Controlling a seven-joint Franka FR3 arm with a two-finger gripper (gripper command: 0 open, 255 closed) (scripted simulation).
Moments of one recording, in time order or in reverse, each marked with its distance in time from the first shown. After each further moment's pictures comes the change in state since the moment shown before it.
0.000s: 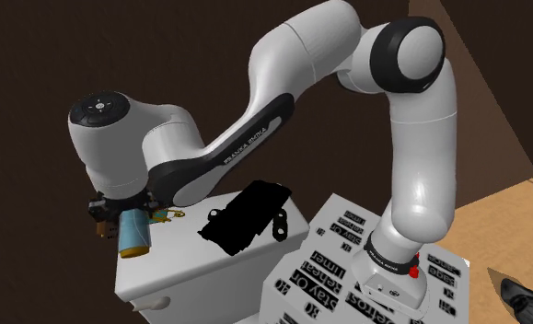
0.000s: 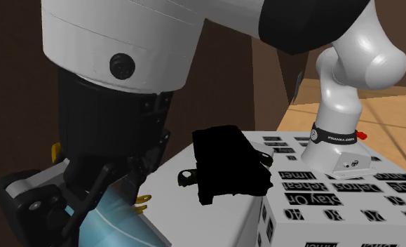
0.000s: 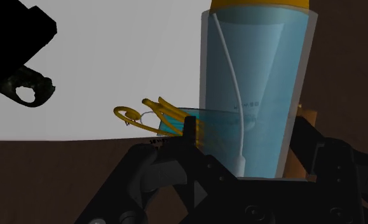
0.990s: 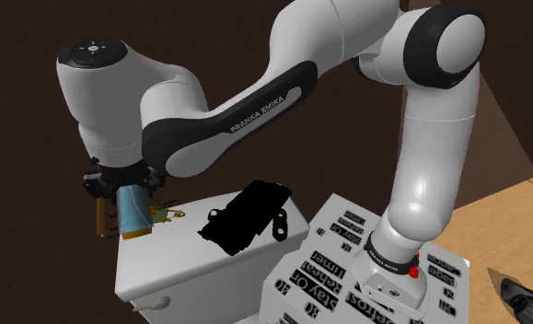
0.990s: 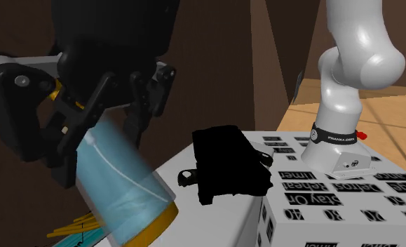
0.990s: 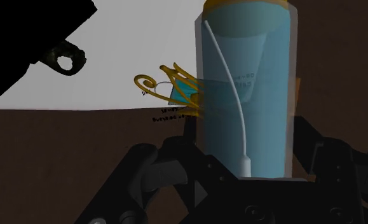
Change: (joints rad) arm -0.082 -0.134 0.076 0.009 0.144 -0.079 -0.111
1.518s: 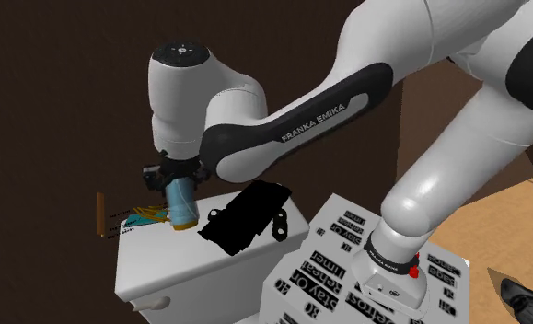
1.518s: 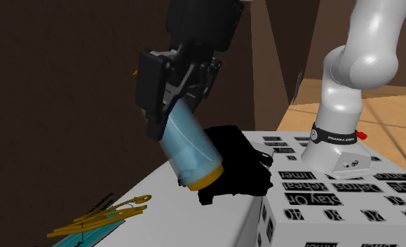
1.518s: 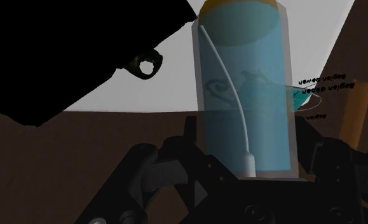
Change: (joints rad) arm -0.179 -0.443 0.017 -0.383 0.421 0.195 -0.298
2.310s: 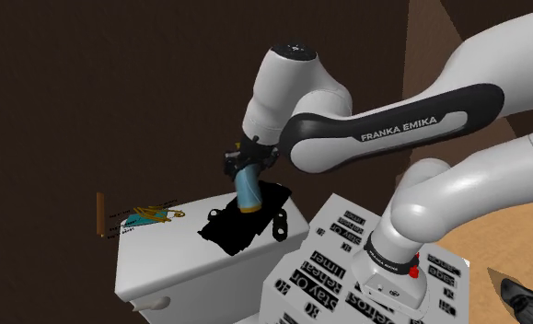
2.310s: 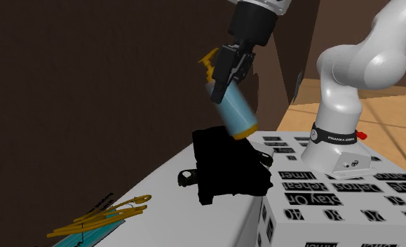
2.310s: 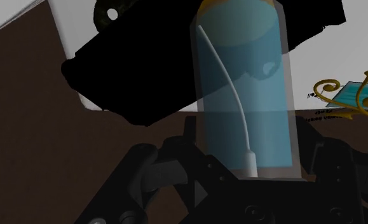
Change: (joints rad) arm 0.235 -0.515 -0.377 -0.456 0.364 0.013 -0.419
